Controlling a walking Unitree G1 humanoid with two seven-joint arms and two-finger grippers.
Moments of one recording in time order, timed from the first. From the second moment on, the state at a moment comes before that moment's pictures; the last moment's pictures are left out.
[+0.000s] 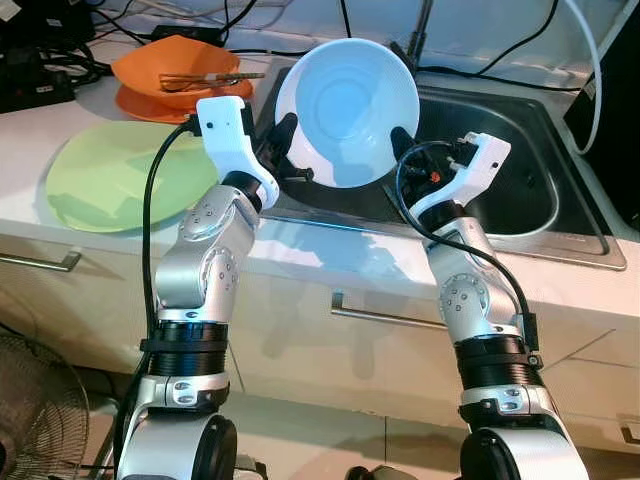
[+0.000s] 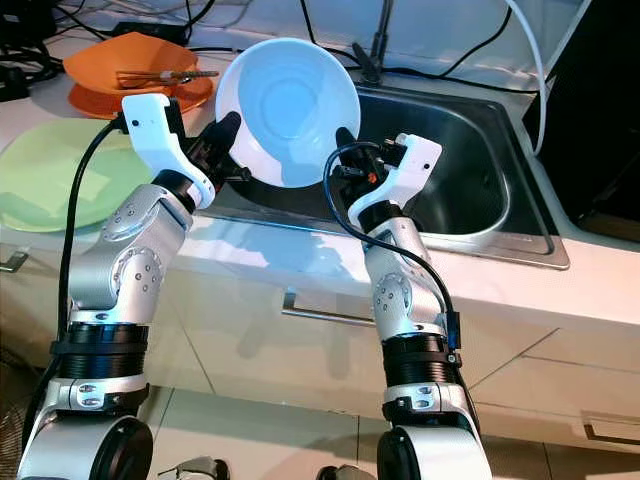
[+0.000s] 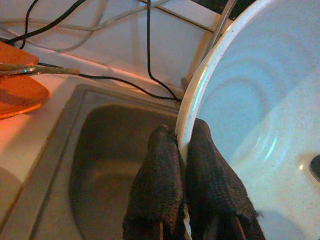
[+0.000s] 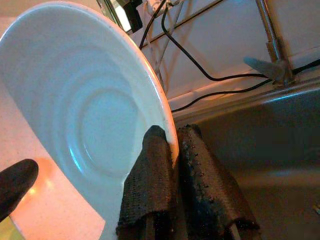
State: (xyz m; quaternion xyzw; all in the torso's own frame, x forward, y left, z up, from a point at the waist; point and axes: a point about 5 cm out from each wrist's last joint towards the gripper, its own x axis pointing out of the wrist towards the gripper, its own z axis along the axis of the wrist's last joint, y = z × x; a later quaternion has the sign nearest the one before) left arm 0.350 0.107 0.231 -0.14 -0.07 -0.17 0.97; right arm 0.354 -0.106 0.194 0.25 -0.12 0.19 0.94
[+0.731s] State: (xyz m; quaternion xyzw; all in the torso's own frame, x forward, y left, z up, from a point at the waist) left arm 0.349 0.102 0.232 -0.13 -0.07 -0.19 0.97; right arm 0.383 -0.153 0.214 0.25 -0.13 0.08 0.96
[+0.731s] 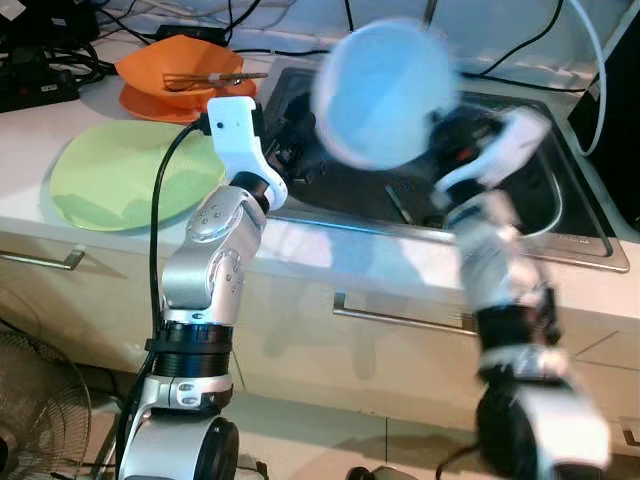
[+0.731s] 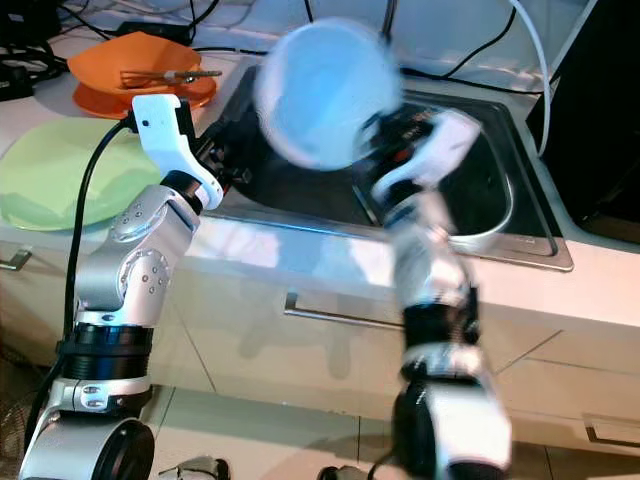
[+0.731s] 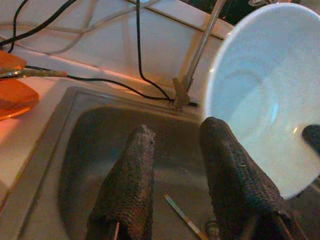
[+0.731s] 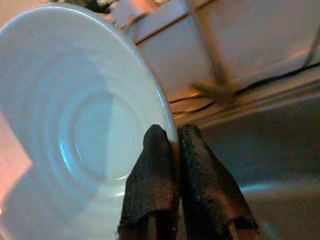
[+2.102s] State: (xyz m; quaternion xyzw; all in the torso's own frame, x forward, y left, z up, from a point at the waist) left arm 0.332 0.086 0.177 -0.02 0.12 -0.24 0.96; right arm 0.408 -0.149 0.174 0.00 0.02 0.05 1.00
